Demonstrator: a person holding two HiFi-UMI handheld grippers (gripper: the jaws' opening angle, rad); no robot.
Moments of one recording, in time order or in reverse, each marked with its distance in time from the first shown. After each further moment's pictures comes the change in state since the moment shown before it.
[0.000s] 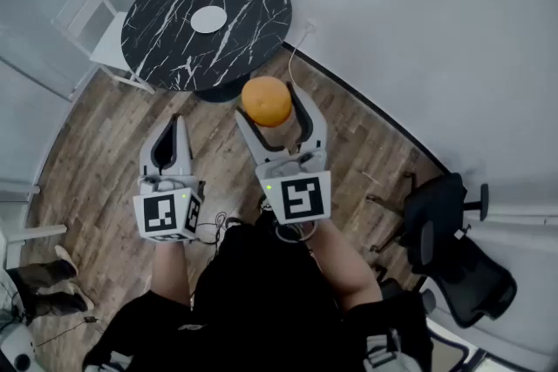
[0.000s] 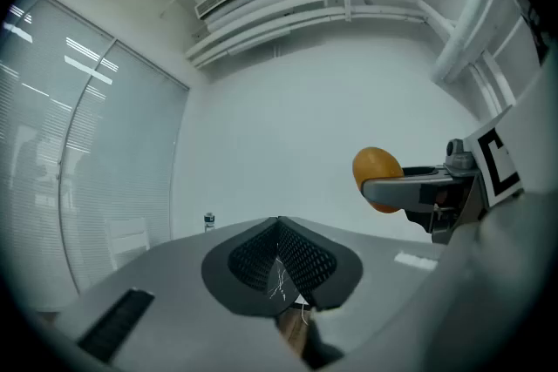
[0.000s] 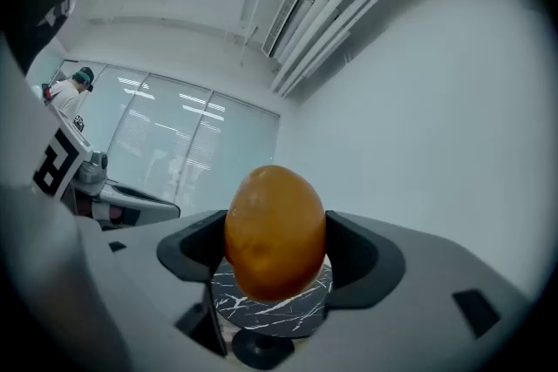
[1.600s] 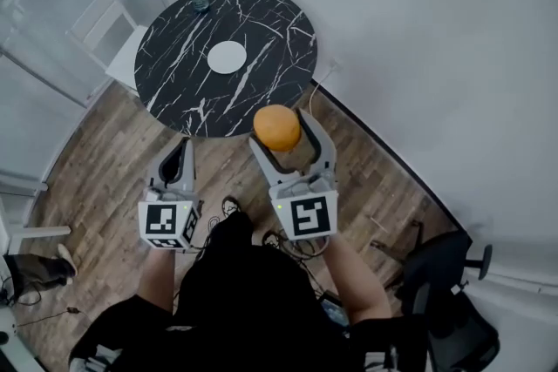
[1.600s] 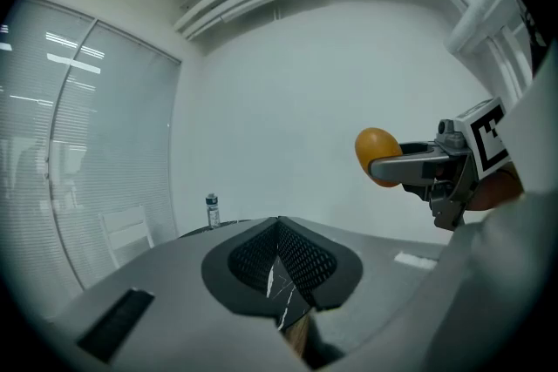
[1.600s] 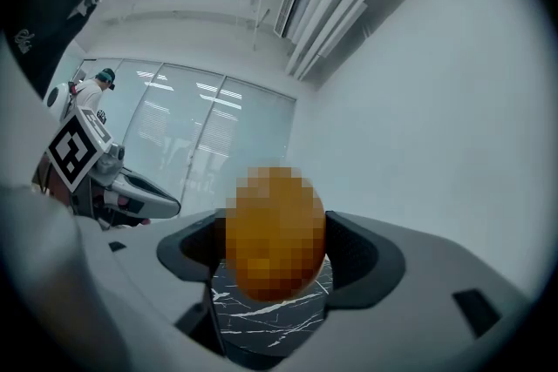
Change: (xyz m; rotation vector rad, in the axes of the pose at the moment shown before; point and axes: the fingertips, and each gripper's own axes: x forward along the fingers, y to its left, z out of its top) left arm 0.139 0.048 -0.054 0.034 0.164 0.009; right arm 0.130 -0.069 -0.068 -0.077 0.089 0.154
